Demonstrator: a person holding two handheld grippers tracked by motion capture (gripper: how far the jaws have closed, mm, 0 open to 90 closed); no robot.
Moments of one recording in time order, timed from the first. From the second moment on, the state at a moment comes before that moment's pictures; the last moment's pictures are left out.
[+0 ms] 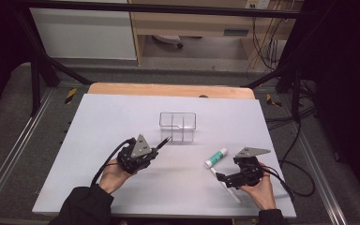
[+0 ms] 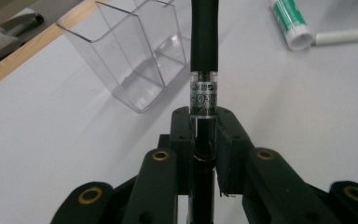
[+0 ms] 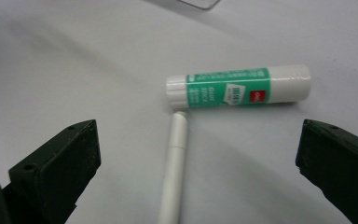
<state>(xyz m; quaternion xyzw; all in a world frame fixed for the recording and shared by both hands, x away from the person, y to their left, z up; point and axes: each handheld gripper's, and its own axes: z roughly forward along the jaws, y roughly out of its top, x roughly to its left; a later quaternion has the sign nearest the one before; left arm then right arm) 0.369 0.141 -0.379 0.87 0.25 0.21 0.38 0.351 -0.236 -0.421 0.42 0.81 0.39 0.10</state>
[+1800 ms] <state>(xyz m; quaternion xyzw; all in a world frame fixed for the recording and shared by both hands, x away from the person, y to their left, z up) 0.472 0.107 -0.321 0.75 0.39 0.18 0.50 0.344 -0.252 -0.428 0.41 0.82 0.39 0.13</state>
